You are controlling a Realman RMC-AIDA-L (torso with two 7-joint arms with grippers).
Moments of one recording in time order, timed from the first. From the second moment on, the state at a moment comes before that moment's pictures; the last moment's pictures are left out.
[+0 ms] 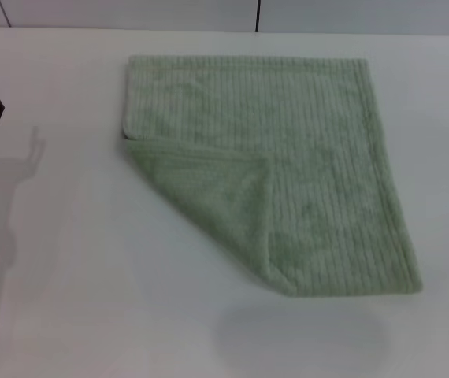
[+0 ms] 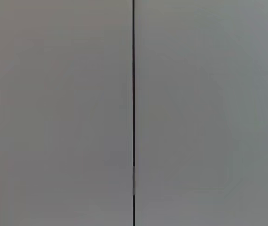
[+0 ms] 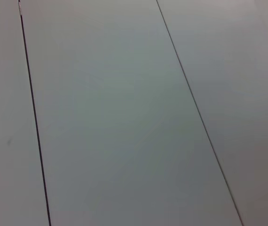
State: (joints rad) left arm -0.28 -2.07 -0.82 -0.27 2.10 1.26 0.02; right arm 0.10 2.09 0.38 0.03 -1.41 -1.75 0.43
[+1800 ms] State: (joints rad) left arm -0.33 -2.07 -0.82 -0.27 2.10 1.19 0.02; right arm 0.32 2.08 0.24 -0.22 -1.49 -1.50 0.32
